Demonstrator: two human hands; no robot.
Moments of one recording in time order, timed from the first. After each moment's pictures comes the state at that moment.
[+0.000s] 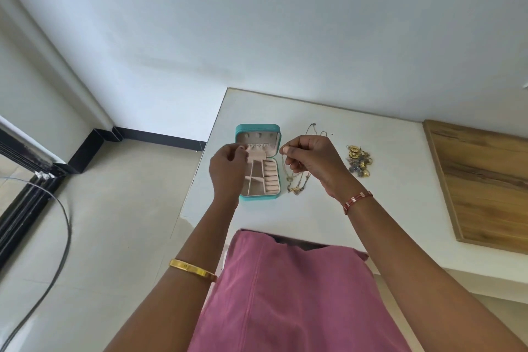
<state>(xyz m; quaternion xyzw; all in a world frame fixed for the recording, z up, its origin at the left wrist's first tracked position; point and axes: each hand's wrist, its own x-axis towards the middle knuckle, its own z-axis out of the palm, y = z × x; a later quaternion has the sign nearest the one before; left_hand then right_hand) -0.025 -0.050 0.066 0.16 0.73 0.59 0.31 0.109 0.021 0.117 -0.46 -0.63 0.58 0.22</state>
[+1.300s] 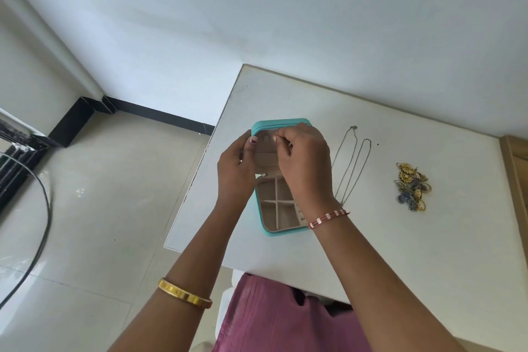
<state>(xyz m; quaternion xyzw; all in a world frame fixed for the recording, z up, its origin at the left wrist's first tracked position) -0.071 0.013 -0.006 0.22 0.72 0.58 0.31 0.007 0.075 0.019 -0.41 -0.84 0.17 0.31</state>
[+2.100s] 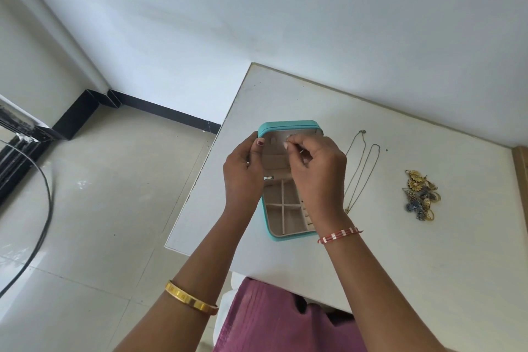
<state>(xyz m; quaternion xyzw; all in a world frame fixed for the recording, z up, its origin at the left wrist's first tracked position) -0.065 0.016 -0.009 0.20 0.74 0.59 0.27 0.018 0.072 0.011 -0.40 -0.81 0.22 0.37</state>
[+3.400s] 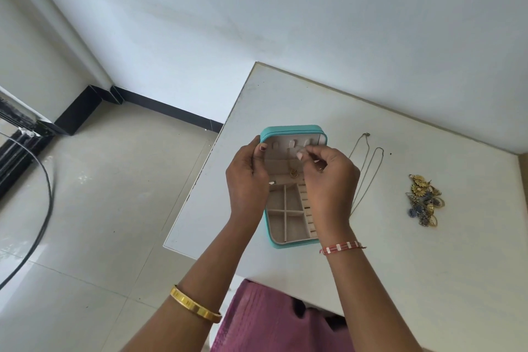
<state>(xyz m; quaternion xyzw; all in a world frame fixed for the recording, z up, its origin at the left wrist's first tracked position) -0.059 0.016 -0.019 0.19 0.75 0.59 0.22 0.023 0.070 0.006 -0.54 -0.72 0.29 0.33</state>
